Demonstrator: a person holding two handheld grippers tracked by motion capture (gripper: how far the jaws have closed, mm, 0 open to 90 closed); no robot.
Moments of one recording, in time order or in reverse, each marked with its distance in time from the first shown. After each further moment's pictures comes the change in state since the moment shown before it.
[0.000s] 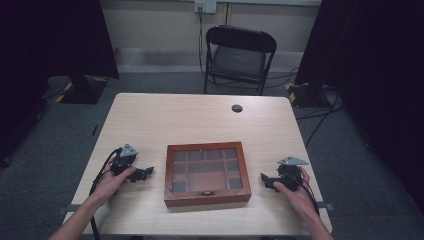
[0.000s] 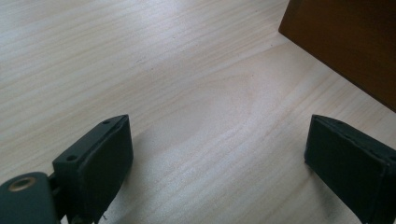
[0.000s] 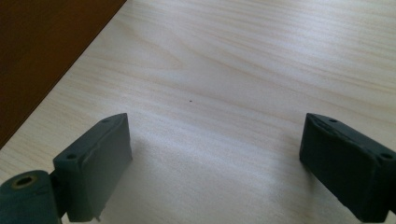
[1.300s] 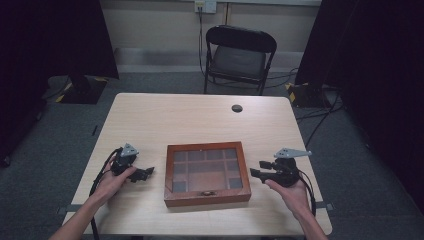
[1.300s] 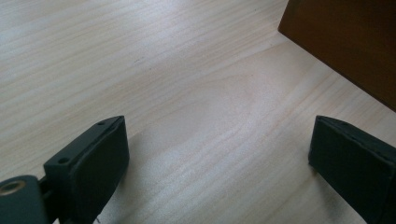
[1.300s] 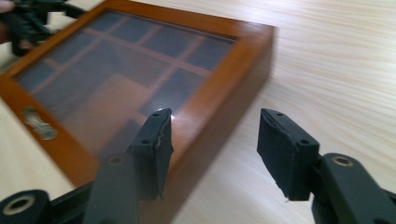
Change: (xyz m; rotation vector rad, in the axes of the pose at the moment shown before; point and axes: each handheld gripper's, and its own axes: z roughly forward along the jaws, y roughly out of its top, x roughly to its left) left arm -0.001 0.001 0.002 0.004 -0.006 -0.007; right arm 0.036 0.050 -0.050 -0.080 0.366 -0.022
